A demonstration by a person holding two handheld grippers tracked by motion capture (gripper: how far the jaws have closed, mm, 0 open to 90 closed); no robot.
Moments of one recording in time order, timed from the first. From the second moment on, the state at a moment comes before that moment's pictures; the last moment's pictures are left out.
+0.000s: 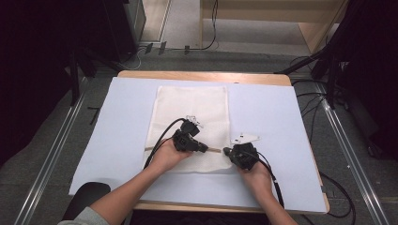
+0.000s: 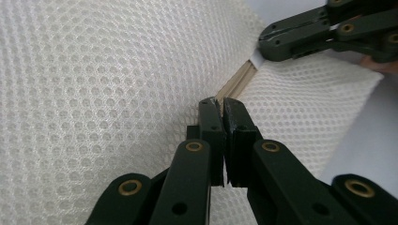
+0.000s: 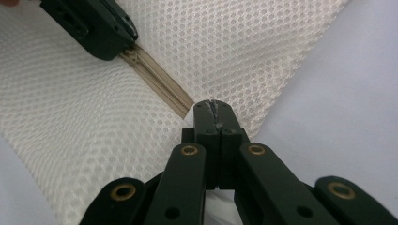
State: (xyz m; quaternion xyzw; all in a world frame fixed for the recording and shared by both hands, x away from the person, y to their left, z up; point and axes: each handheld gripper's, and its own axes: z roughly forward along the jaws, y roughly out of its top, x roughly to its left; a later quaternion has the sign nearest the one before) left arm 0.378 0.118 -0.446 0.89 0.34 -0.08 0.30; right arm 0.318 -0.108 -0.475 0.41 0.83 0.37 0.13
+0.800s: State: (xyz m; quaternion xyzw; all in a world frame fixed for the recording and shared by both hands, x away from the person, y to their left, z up) left arm 0.381 0.139 -0.443 0.89 0.34 -0.09 0.30; right arm 0.318 -0.109 -0.475 0.41 0.82 0.37 0.13
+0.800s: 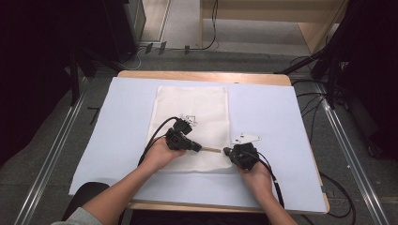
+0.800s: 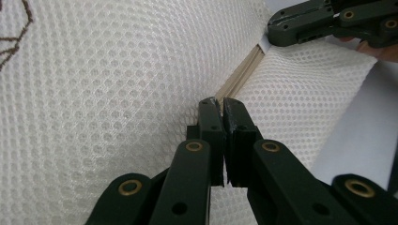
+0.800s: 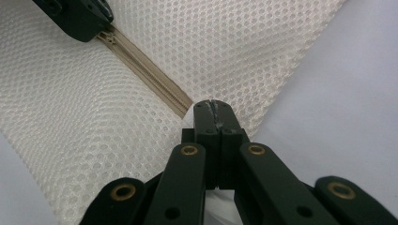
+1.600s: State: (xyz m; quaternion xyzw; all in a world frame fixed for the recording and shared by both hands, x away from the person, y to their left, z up) left arm 0.380 0.158 -0.440 0.88 0.35 -0.09 0.30; right arm 0.318 -0.110 -0.475 0.41 0.82 0.37 0.13
